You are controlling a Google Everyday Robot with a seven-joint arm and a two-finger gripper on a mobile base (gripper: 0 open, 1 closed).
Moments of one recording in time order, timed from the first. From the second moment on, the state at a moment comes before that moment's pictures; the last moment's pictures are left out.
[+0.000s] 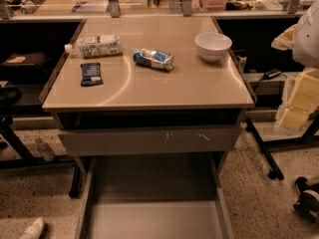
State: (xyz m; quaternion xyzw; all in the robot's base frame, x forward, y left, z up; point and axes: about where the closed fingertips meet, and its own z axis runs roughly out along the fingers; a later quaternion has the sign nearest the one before) arm 0.438 -0.217 0.976 -0.60 0.78 -0.03 0.16
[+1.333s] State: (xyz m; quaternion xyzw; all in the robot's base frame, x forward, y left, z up) arm 0.511 -0.176 0.953 -0.64 0.73 -0.02 0.23
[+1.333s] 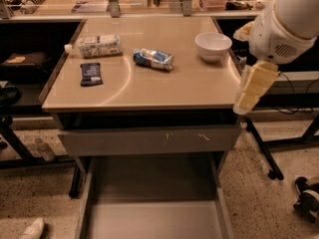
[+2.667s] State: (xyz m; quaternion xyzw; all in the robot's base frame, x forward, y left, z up) arm 0.599 -0.115 0.939 -0.67 0.67 0.06 0.31
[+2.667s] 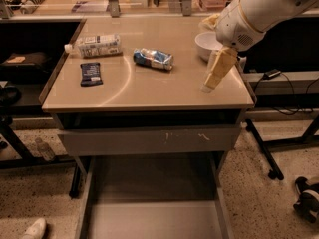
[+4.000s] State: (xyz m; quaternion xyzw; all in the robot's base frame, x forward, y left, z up) arm 0.710 -0.100 0.904 -0.54 0.71 0.17 0.42
